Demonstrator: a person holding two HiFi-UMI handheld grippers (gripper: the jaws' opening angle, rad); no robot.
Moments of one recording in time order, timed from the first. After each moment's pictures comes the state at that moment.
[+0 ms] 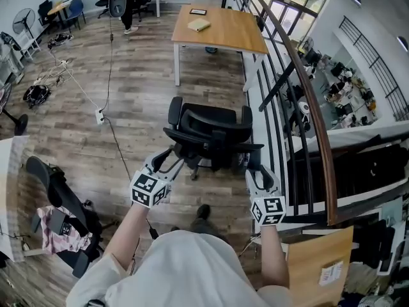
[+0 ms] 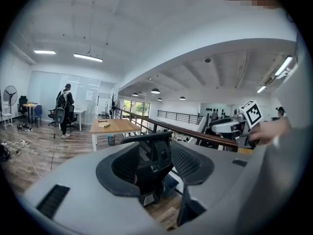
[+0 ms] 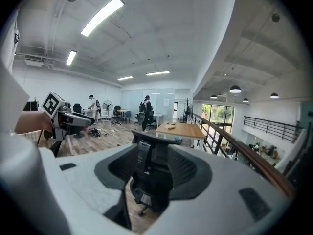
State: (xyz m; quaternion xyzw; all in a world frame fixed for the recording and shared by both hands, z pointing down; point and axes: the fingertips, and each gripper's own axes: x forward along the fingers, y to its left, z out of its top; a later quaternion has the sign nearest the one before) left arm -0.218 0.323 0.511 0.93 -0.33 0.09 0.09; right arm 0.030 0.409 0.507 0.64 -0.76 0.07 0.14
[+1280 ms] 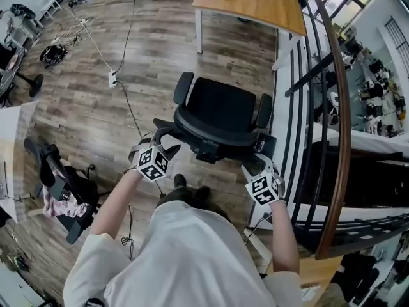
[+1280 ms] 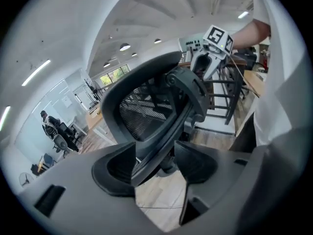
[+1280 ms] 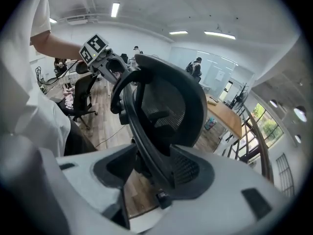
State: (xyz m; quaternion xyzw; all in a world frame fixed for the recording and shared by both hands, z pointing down) left arm -0.148 0.195 0.679 0.86 -0.25 0.44 -0.08; right arm 0.108 0.268 0.684 0.37 -0.81 0.05 0.46
